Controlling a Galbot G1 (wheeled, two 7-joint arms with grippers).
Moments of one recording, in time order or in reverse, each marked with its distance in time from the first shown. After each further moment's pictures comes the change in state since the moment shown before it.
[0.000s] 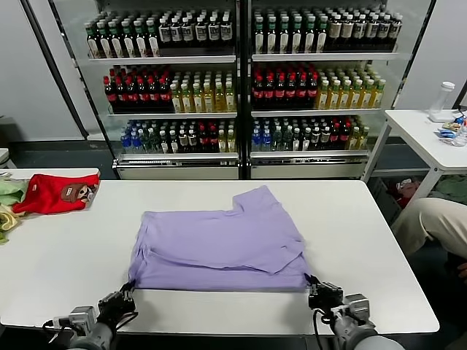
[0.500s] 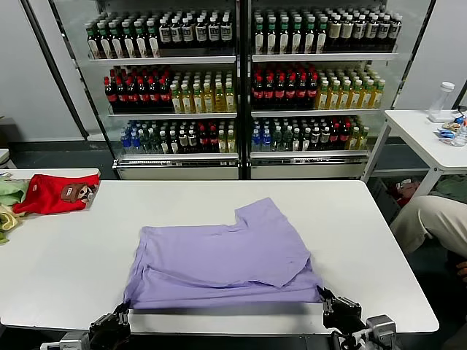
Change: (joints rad) left arm 0.151 0.018 -0.025 -0.136 0.034 -0.002 -0.064; right arm -0.156 -0.014 0.062 0.121 -0.047 0.010 -0.010
